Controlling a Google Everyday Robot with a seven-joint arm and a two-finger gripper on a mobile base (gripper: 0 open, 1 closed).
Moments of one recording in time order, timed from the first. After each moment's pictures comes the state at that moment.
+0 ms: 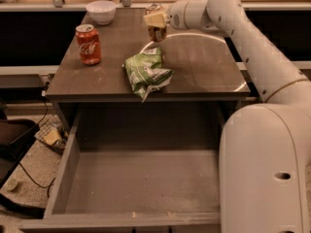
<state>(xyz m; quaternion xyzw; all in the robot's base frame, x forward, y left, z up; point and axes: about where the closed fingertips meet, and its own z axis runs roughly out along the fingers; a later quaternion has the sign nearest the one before) 0.869 -0.022 0.931 -0.35 0.70 0.24 0.57</state>
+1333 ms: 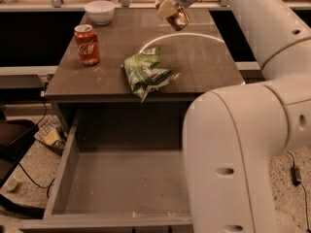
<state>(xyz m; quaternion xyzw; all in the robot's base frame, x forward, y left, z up) 0.852 -0.062 0.963 -0.49 0.76 0.00 0.44</state>
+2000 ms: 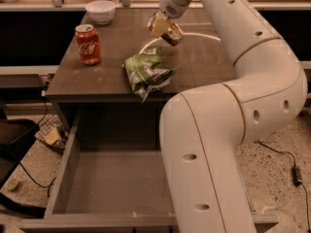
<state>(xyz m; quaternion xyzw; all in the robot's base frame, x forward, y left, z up) 0.834 -0.040 0.909 -0.58 0.75 -0.01 0.32</state>
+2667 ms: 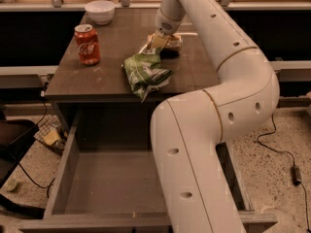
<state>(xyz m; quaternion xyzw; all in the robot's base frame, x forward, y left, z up) 0.823 -0.030 0.840 -0.61 0.76 0.02 0.23</state>
